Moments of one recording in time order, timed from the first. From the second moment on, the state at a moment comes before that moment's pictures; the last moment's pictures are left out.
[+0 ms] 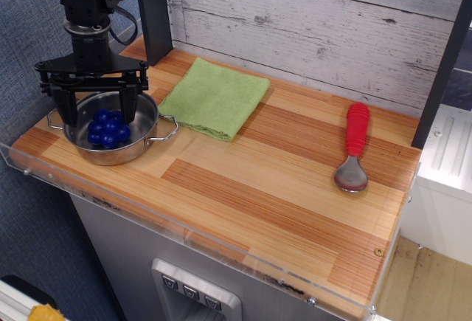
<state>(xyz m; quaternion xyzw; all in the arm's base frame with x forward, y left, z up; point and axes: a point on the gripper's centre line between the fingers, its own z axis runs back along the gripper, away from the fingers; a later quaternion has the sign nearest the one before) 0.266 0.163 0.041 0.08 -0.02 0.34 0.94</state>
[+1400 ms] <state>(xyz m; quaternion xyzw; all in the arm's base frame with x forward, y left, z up) 0.268 0.169 0.028 0.07 -0.02 0.34 0.94</state>
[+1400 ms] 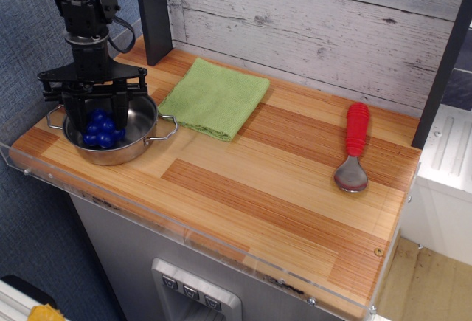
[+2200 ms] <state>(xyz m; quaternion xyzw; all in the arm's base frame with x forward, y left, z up) 0.281 0.111 0.100 0.09 -0.11 0.29 0.95</state>
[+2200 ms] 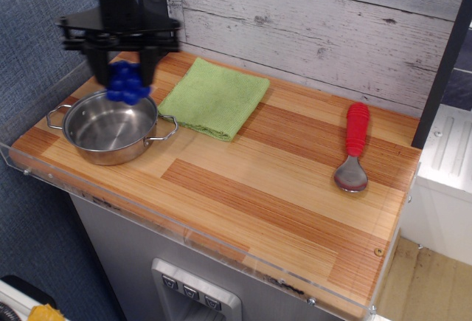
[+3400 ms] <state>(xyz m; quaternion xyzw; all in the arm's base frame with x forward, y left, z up) 0.232 -0.073 0.046 -0.04 -0.08 -0.06 0.99</state>
